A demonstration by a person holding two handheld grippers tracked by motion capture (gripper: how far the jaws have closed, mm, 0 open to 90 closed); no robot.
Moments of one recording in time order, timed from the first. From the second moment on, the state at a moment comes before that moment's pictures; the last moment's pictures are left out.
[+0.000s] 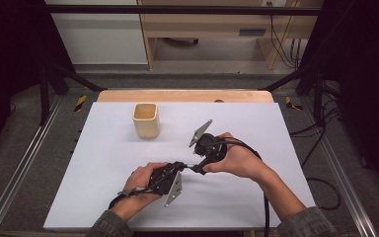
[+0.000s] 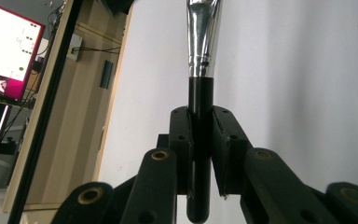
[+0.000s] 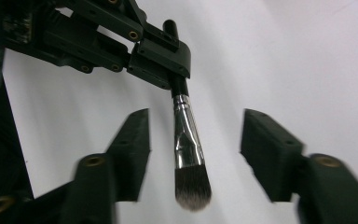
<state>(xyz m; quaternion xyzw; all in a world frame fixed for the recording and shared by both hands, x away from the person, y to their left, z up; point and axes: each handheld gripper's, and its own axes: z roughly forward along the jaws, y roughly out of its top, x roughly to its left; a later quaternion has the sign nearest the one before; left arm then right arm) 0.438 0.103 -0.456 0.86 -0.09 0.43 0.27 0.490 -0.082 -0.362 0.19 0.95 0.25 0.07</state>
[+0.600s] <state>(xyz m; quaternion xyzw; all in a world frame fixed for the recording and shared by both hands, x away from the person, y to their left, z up) 0.449 0.133 -0.448 0.85 -0.02 0.45 0.27 0.483 -0.116 -0.379 0.25 0.88 0.36 0.17</state>
